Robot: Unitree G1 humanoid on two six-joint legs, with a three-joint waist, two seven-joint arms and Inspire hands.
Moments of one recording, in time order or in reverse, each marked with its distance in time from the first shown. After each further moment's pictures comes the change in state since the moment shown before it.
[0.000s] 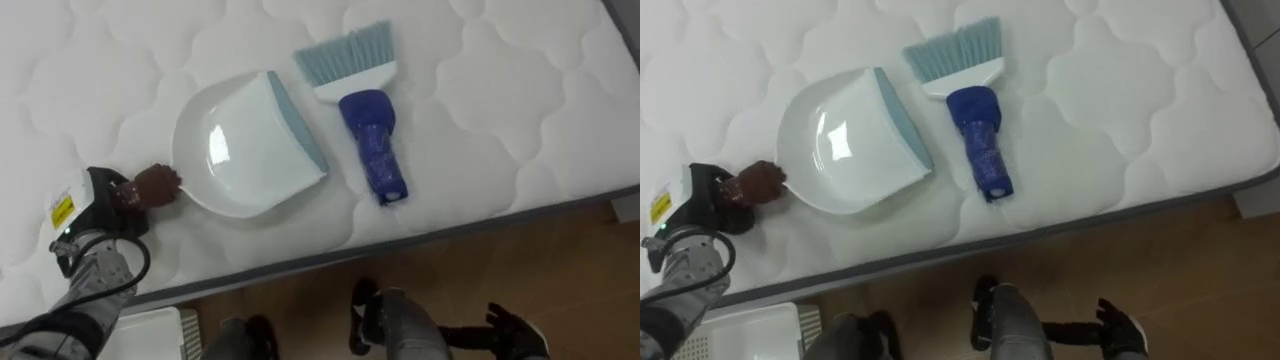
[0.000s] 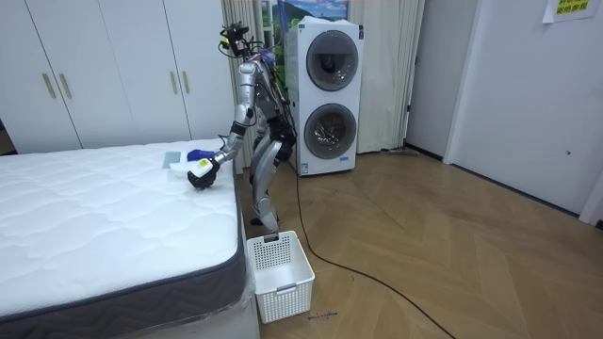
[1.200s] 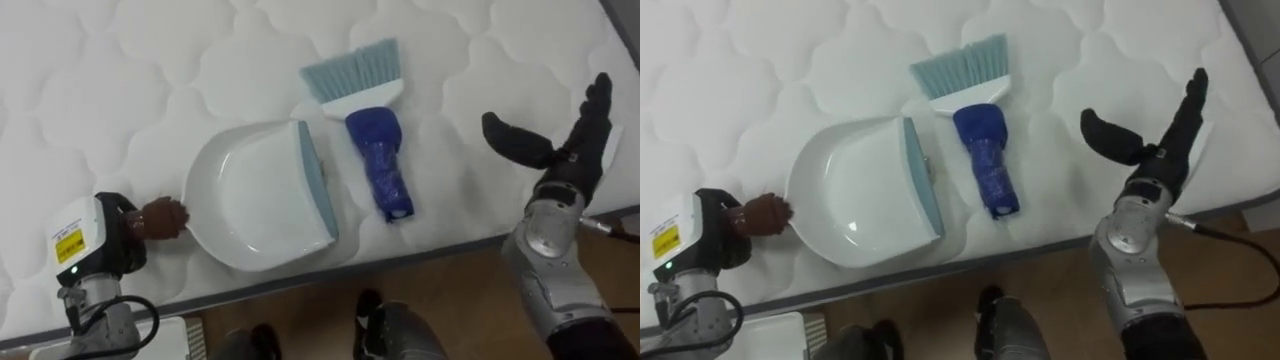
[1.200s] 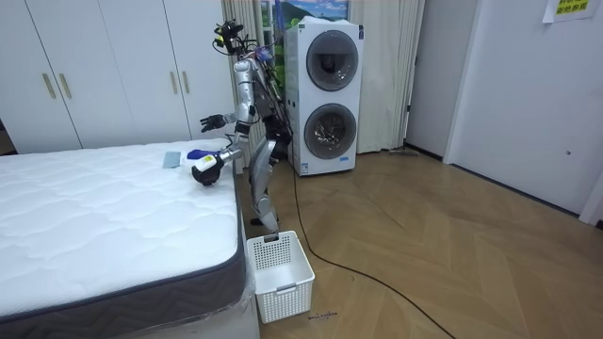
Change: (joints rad) left arm 0.137 -0.018 0.020 -0.045 0.216 -0.056 0.193; right arm -0.133 -0.004 -0.157 -0.672 -0.443 -0.201 -0.521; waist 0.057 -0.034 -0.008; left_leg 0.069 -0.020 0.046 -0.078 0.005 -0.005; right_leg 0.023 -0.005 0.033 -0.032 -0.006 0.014
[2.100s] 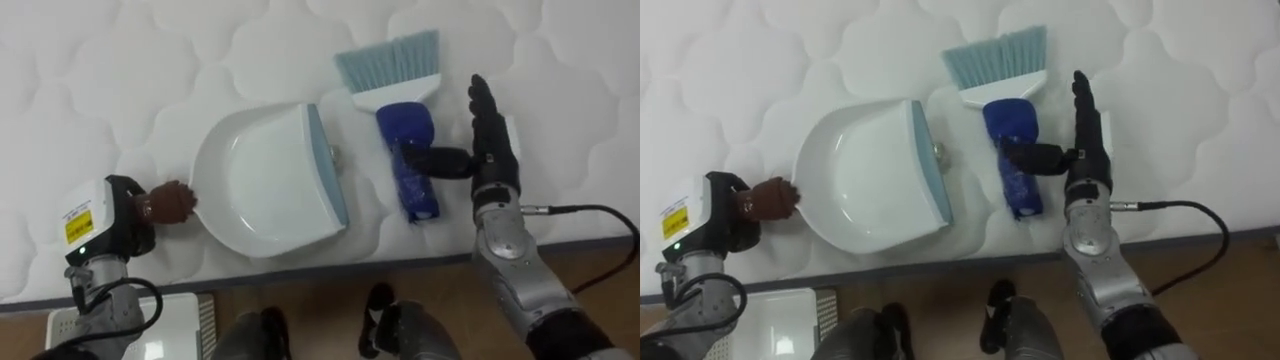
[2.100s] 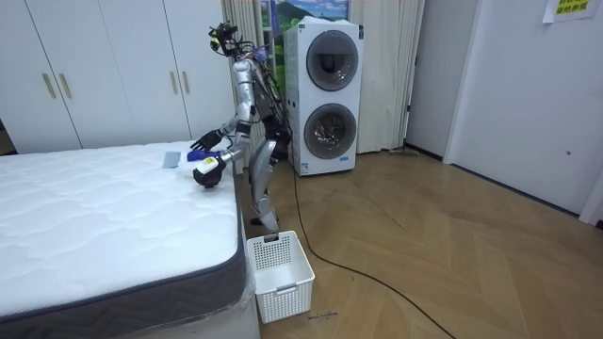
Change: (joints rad) left arm -0.043 0.000 -0.001 -0.001 0.019 0.001 -0.048; right arm -0.042 0.001 0.193 0.207 0.018 0.052 0.275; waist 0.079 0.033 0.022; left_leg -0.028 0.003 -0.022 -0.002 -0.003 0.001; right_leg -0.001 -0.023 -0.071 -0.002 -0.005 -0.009
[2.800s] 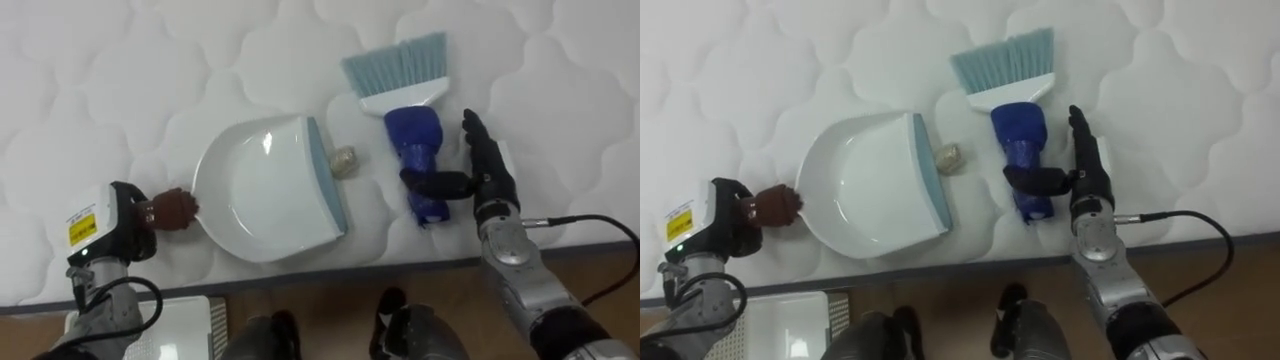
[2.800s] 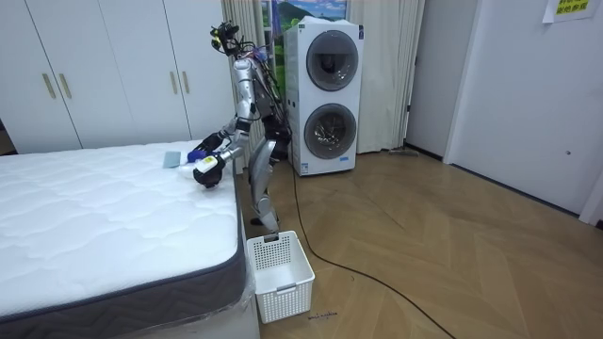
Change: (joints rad) left arm 0.009 0.000 0.000 -0.026 0.004 0.043 -0.067; right arm -0.063 -0.005 0.012 0.161 0.039 -0.020 0.097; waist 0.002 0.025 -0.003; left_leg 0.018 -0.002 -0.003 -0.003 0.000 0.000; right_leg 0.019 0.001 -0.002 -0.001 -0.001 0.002
